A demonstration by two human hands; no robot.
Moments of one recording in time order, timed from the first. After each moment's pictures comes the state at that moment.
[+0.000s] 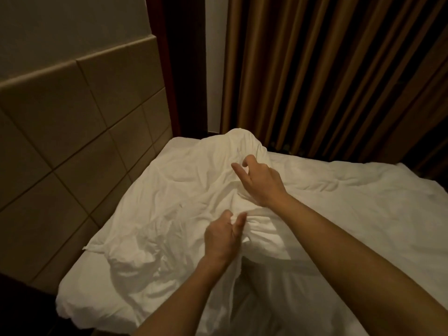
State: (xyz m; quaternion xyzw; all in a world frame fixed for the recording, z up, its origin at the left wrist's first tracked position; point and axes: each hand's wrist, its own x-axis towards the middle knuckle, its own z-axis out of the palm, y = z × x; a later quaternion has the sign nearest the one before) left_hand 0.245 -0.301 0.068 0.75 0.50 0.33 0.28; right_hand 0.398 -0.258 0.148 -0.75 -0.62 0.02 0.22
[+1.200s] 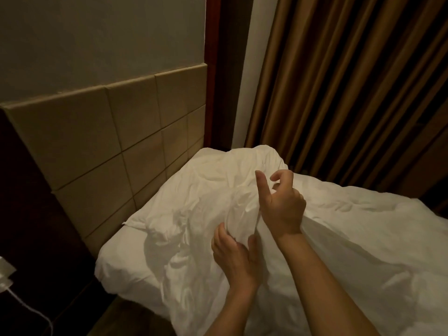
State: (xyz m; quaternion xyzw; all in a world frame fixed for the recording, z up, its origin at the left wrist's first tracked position) left_hand 0.171 -0.456 0.065 0.54 0.64 0.44 0.33; right_hand 0.234 -0.418 0.192 -0.67 -0.51 -0.13 0.53
